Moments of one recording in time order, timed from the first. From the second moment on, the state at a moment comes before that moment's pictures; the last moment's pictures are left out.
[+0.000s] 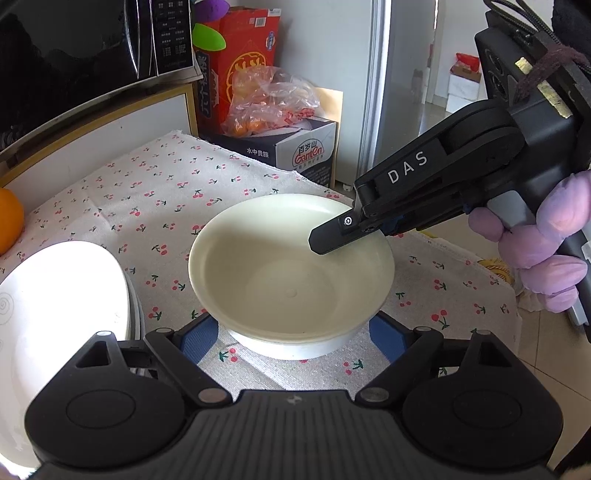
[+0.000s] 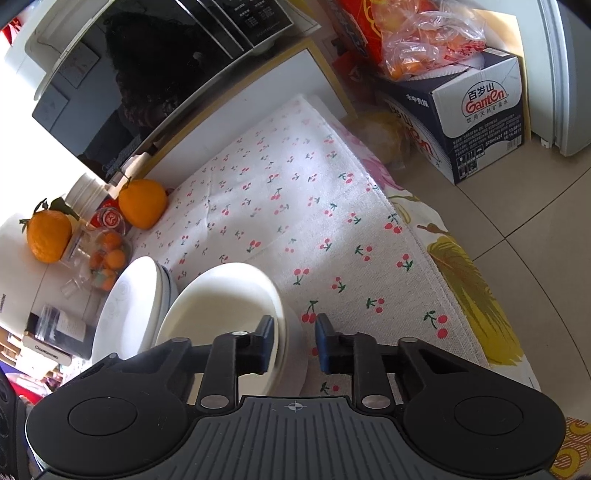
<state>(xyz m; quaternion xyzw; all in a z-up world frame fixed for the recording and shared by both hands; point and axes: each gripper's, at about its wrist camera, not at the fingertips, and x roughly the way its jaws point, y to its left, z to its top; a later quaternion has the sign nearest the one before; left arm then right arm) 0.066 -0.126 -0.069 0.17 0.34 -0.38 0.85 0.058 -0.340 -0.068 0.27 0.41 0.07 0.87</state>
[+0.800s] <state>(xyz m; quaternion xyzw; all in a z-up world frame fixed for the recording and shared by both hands) 0.065 -0.110 -0.038 0.15 0.31 -0.37 0.87 0.056 -0.321 -0.030 0.26 0.37 0.08 0.89</state>
